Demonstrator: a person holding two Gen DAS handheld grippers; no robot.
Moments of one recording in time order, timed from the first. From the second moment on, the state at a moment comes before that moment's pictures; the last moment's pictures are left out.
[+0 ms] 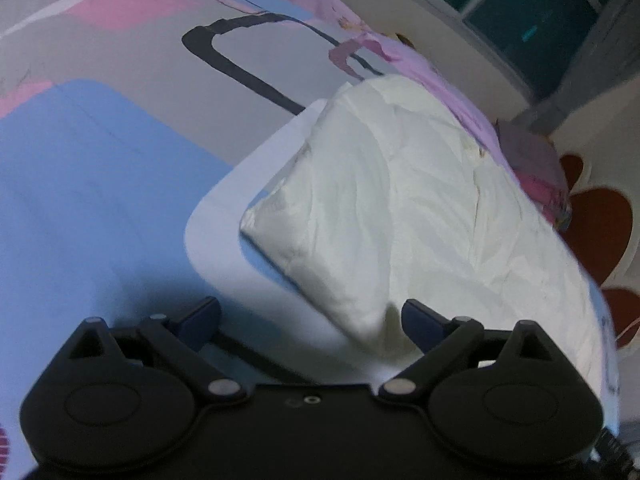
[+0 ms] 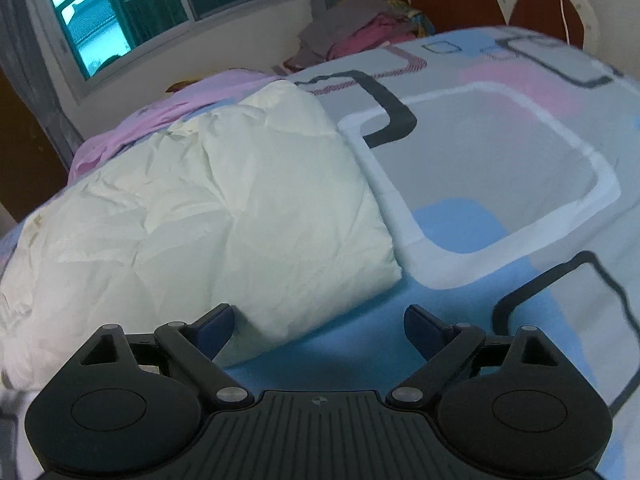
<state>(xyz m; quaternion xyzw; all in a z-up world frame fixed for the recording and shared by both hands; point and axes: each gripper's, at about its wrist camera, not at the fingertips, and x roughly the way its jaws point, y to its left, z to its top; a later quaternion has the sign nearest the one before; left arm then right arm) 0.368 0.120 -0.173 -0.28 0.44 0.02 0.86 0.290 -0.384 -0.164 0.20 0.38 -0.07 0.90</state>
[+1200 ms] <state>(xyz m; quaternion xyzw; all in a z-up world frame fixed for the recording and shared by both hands) 0.388 0.097 -0.150 -0.25 0.39 0.00 0.89 0.311 -0.389 -0.134 0.23 0.36 -0.03 0.90</state>
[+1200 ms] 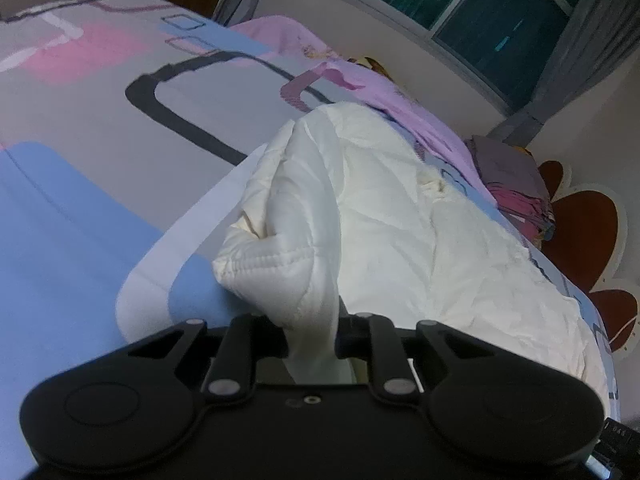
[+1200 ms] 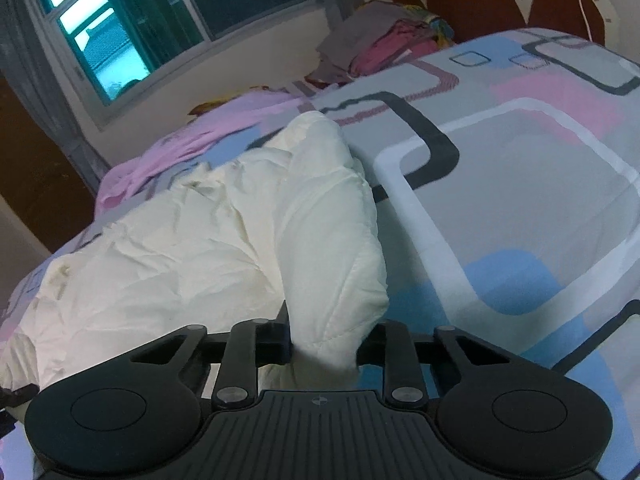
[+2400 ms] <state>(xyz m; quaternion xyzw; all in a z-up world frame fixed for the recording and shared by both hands) 0.178 0.134 -0.154 -0.22 0.46 -0.02 0.86 0.095 -0.377 -0.129 0.21 0.38 -0.07 0.90</state>
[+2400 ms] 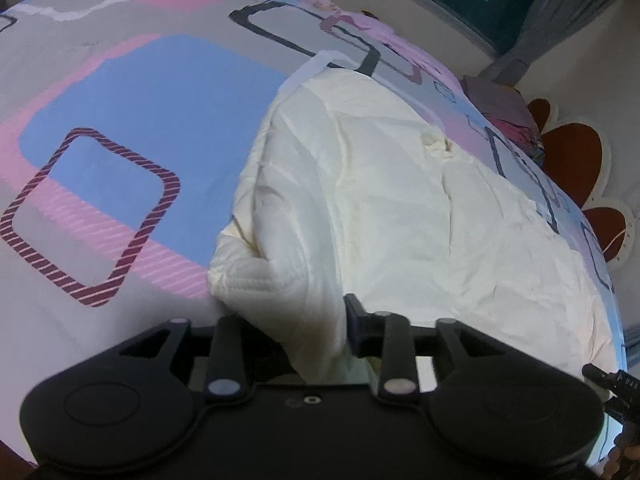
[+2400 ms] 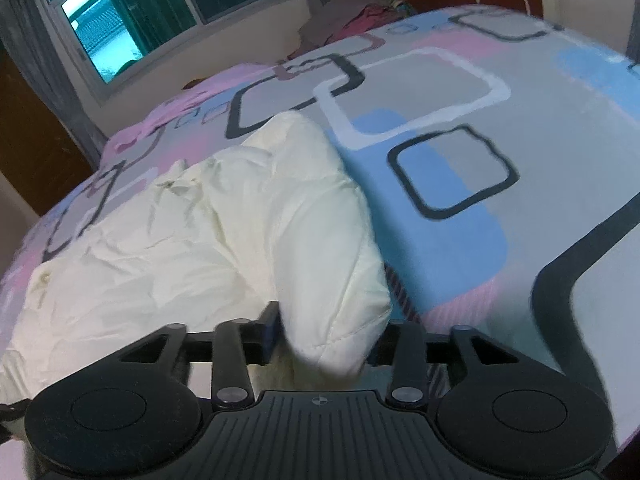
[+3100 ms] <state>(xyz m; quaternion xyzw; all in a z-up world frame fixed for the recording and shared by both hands) 0.215 0.073 -0.102 -0.12 0.33 -0.05 0.94 0.141 -0.242 -0.094 0.07 0.27 0.03 0.96</state>
